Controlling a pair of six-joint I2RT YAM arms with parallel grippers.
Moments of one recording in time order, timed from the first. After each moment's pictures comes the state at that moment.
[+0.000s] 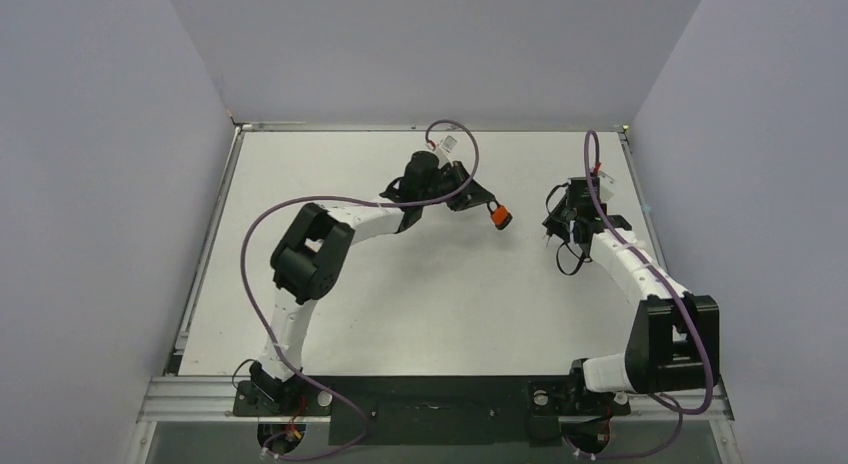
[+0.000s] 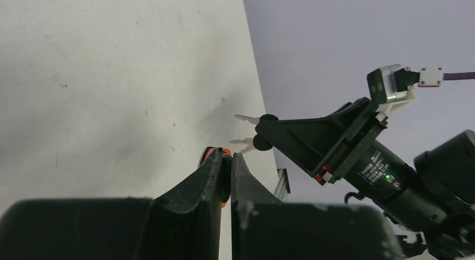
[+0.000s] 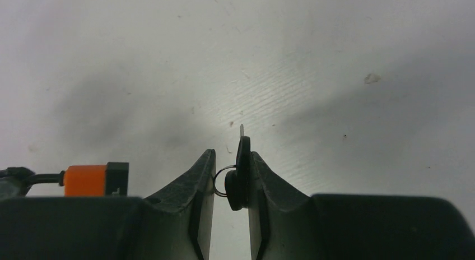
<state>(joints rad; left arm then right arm) -0.64 2.08 1.43 0.39 0.46 -1.09 0.09 1.33 0.88 -0.34 0.11 0.64</state>
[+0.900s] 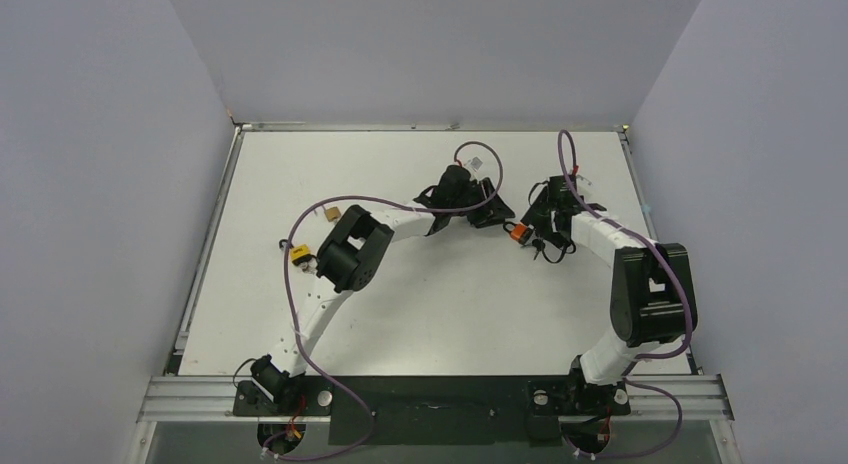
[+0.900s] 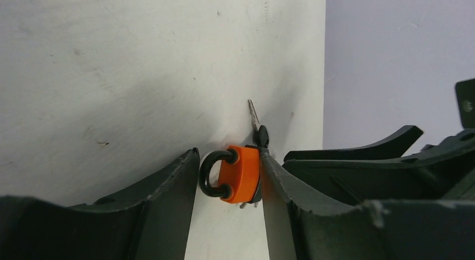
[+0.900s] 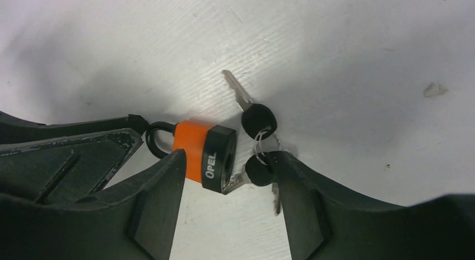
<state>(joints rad) -0.72 2.55 1.86 0.25 0.42 -1.08 0.11 1.64 0.95 -0.28 0.12 0.68</state>
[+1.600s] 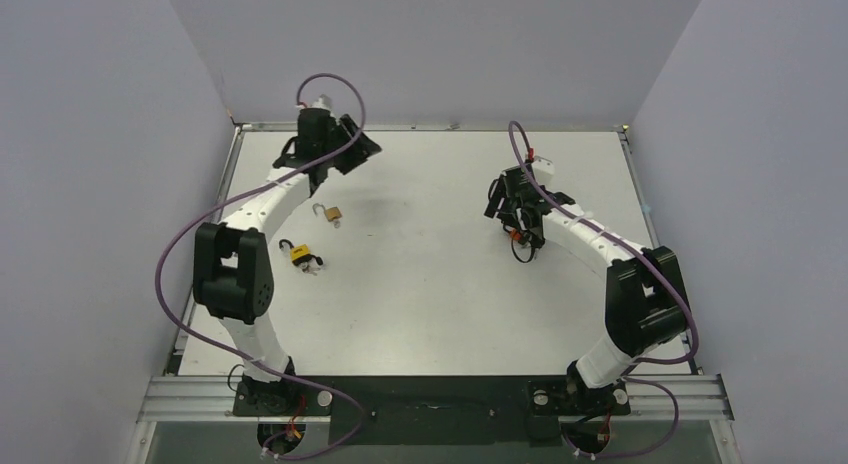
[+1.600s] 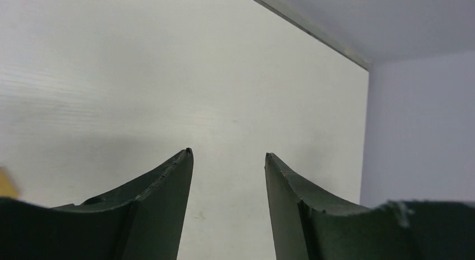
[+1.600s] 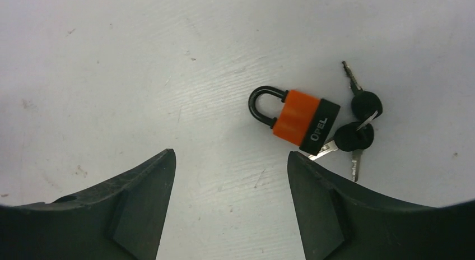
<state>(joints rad) -0.29 1.84 1.49 -0.15 0.21 -0.80 0.36 1.61 1.09 -0.39 0.28 0.65</state>
